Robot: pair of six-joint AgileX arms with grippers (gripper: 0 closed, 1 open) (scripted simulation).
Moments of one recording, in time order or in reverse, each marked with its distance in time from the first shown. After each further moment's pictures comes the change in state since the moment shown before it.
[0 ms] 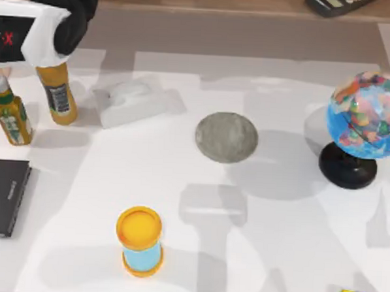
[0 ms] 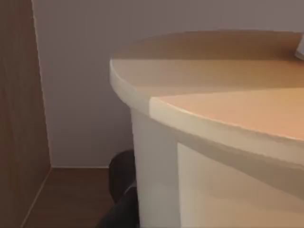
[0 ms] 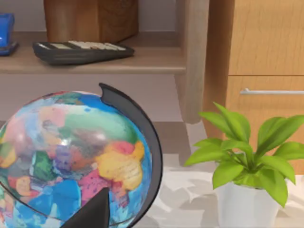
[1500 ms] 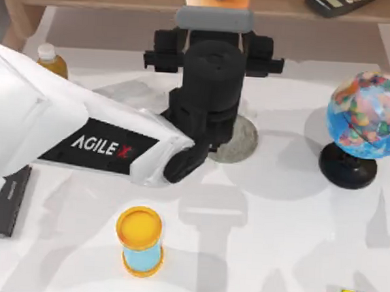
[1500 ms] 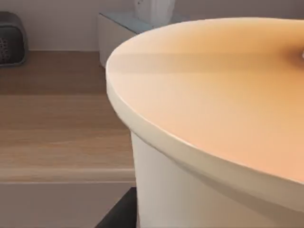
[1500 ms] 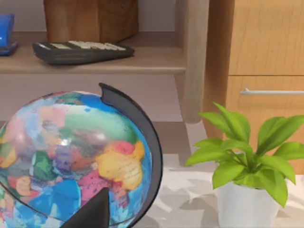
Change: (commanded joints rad) left arm -0.482 0.006 -0.249 0.189 -0.444 -0.049; right arm 0.000 0.000 0.000 0.000 0.000 0.000
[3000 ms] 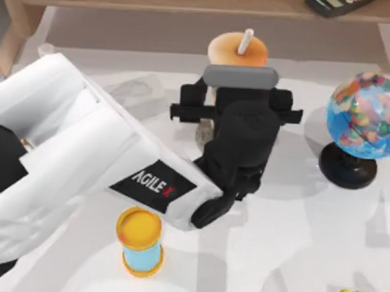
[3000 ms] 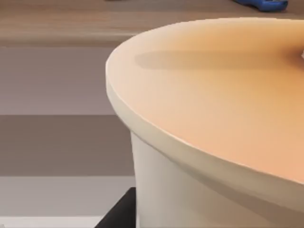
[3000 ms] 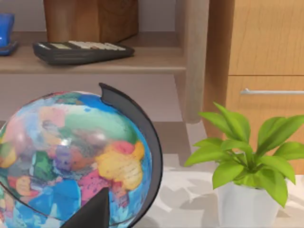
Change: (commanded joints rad) left arm -0.104 0.173 -0.002 0.097 -0.123 -0.052; right arm 0.000 0.000 0.000 0.000 0.000 0.000
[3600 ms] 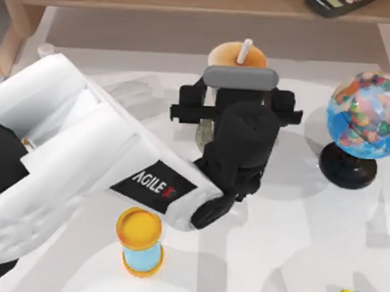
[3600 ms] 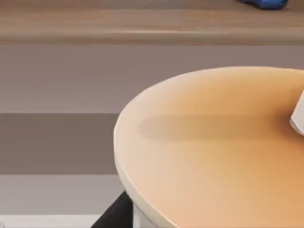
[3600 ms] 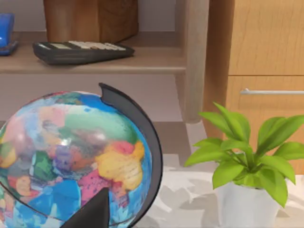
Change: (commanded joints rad) left arm 0.000 0.000 0.000 0.000 0.000 0.000; right arm 0.000 0.000 0.000 0.000 0.000 0.000
